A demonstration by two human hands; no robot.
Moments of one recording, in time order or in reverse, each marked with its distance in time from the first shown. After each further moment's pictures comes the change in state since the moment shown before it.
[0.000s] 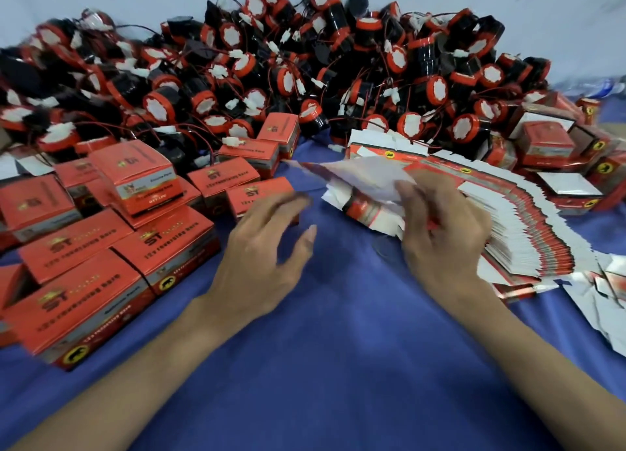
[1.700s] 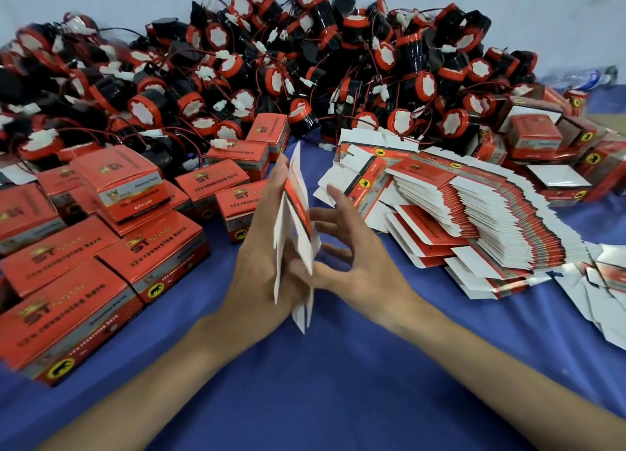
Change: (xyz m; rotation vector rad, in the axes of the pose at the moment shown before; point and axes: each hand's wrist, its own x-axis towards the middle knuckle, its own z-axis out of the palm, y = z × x) left_hand -0.009 0.028 0.002 -0.281 -0.092 -0.176; right_hand -0.024 -0.041 0.017 0.693 -0.753 0.741
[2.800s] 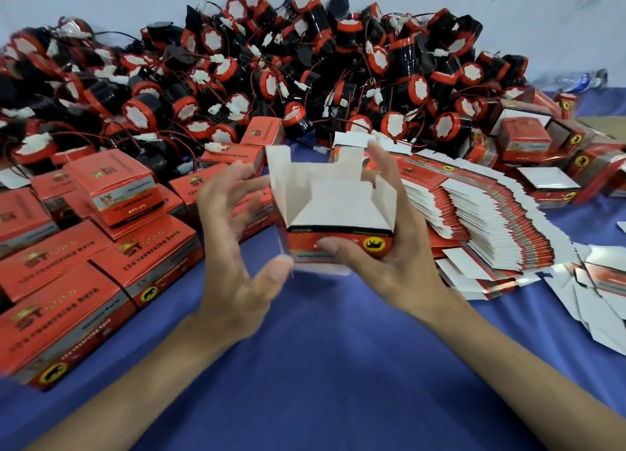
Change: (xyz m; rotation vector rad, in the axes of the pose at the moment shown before) left_hand 0.009 -0.002 -0.008 -0.303 0.209 0.163; right_hand 0.003 -0.008 -0.035 -0.237 0.267 -0.532
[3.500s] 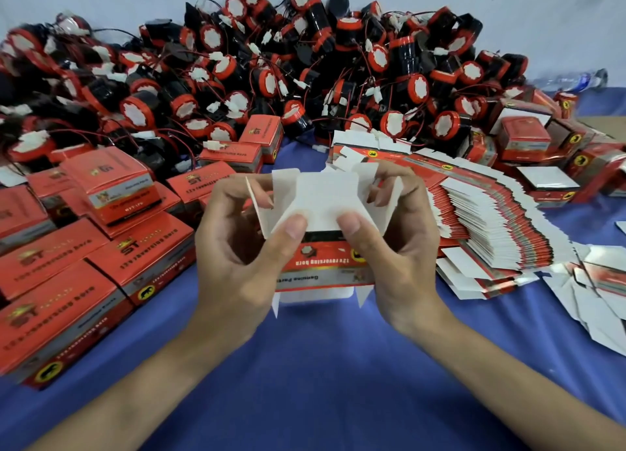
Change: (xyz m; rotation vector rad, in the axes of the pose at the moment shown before) left_hand 0.008 0.034 0.010 -0.288 0.076 -0.158; right_hand -0.004 -0.024 0.016 0.519 0.225 0.153
